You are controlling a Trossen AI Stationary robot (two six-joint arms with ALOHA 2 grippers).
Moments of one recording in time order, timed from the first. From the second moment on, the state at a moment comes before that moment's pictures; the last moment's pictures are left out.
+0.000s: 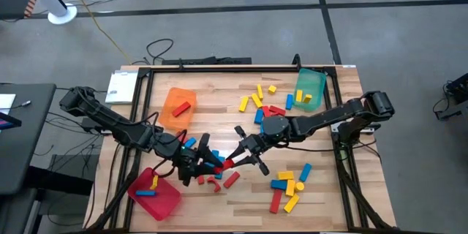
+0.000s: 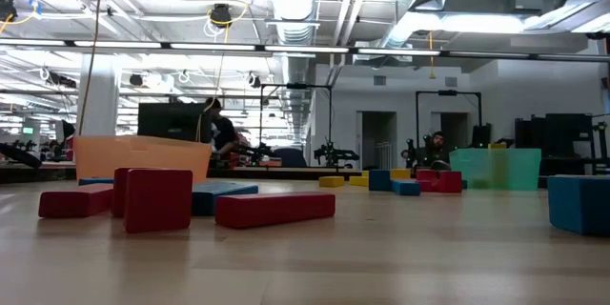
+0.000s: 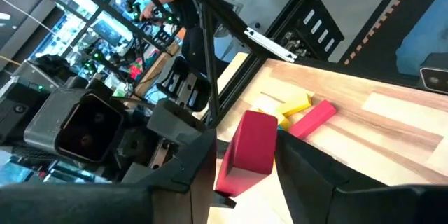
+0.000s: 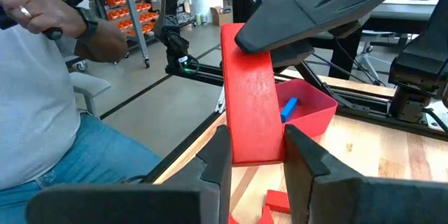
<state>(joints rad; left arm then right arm) -0.43 1.27 0.92 0.18 -0.16 0.80 0.18 1.61 1.01 0.44 -0.37 -0.01</state>
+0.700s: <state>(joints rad) -0.43 1.27 0.92 0.16 -0.18 0.83 0.17 1.61 1.02 0.39 -0.36 0.00</state>
